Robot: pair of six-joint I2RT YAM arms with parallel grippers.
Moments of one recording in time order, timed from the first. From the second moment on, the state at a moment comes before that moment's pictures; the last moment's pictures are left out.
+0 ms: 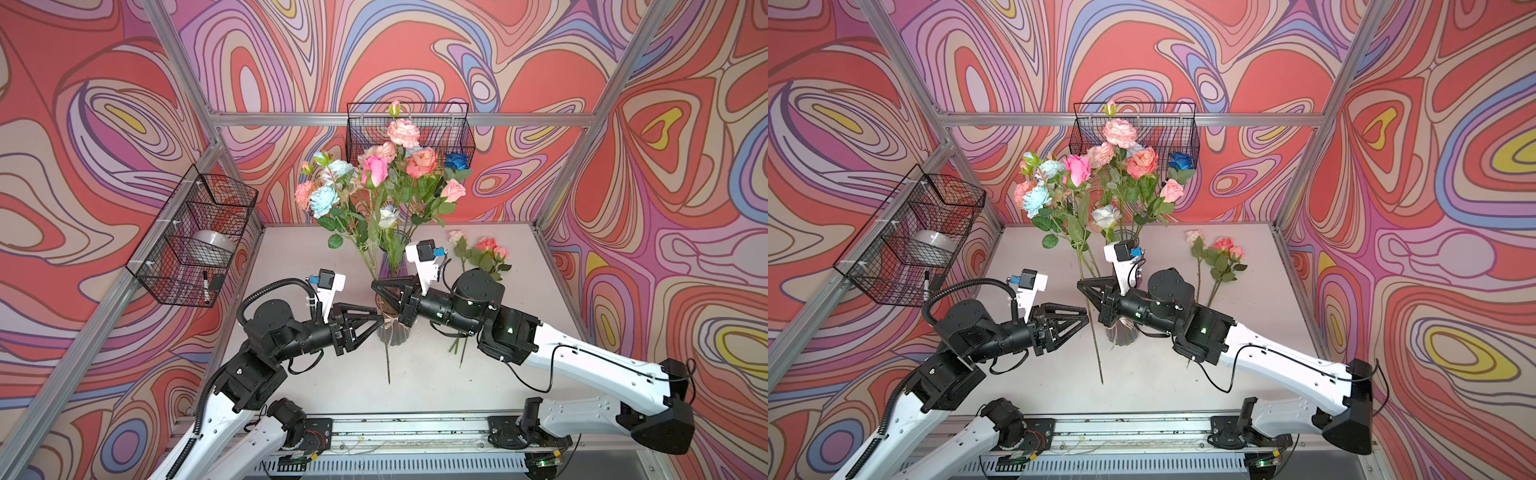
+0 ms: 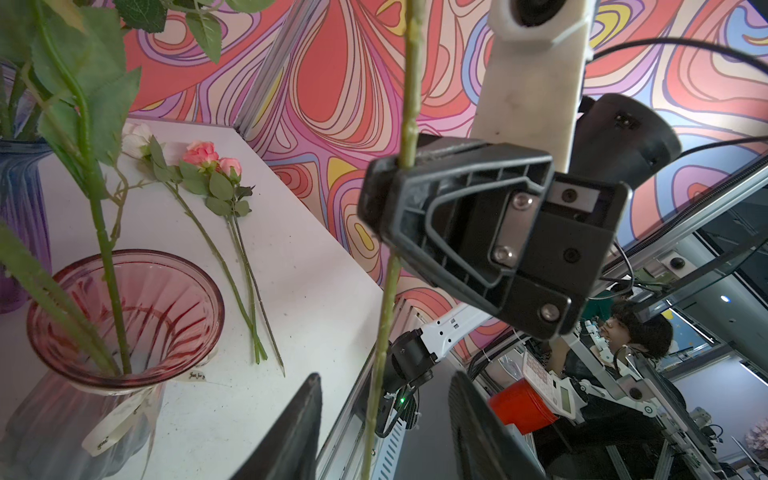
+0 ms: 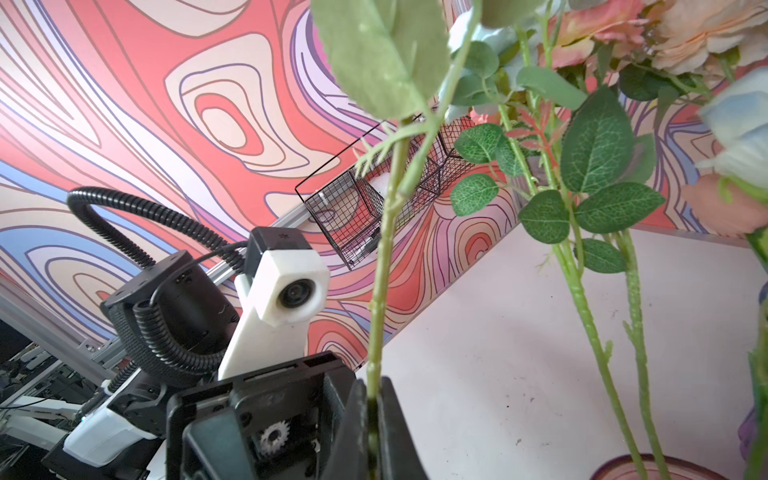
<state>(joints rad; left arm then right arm) -0.57 0.63 0.83 -0.25 0.64 -0.67 1.08 1.24 1.21 0.05 -0.08 0.50</state>
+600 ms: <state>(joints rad) -0.57 0.72 0.93 -0.29 0.62 -0.59 1.09 1.23 1.20 0.08 -0.05 0.52</state>
